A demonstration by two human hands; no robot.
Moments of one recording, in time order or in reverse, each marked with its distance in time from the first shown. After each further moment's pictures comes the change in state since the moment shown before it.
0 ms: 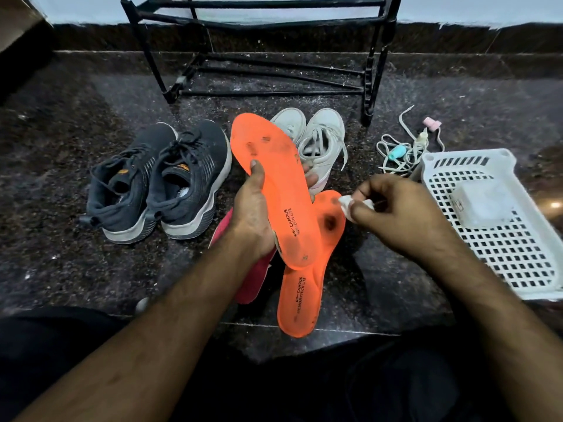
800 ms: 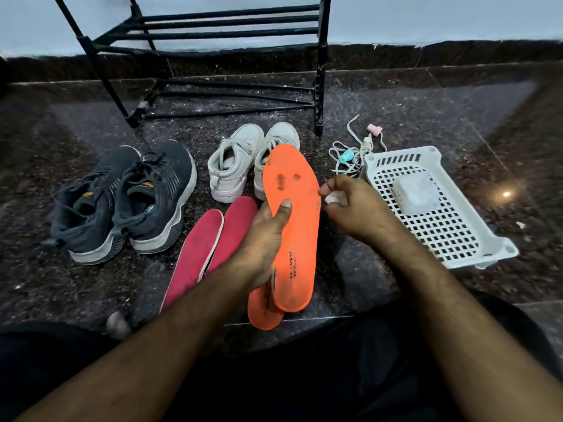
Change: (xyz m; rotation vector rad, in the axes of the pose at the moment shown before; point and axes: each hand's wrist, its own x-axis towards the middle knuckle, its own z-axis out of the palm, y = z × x) left_hand -0.067 -0.032 0.052 0.180 -0.228 0.154; right_hand -0.005 0.027 -0.005 0.069 0.010 0.191
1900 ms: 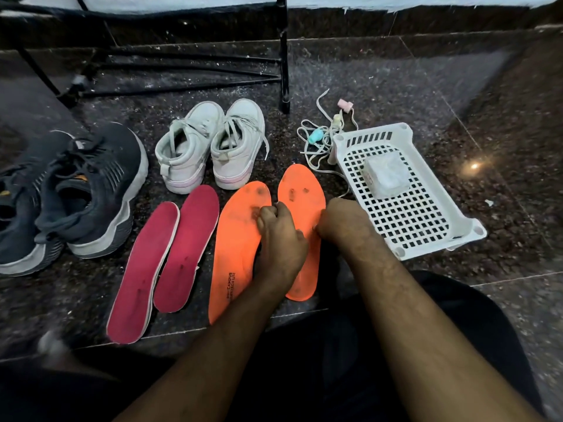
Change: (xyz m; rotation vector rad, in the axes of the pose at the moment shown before) left_hand 0.032 -0.084 0.054 1.151 0.196 0.263; right_hand 0.006 0.053 0.016 -0.428 -0.107 0.381
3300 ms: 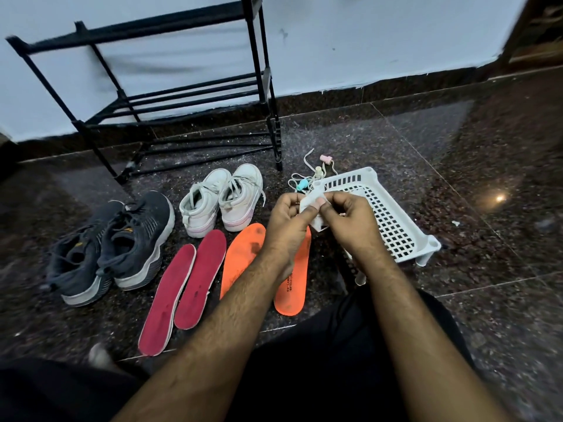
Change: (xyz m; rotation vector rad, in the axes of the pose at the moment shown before) left_hand -0.020 0.116 -0.068 -0.992 -0.152 -0.024; right_hand -0.048 0.048 -0.061 1.024 0.331 -0.480
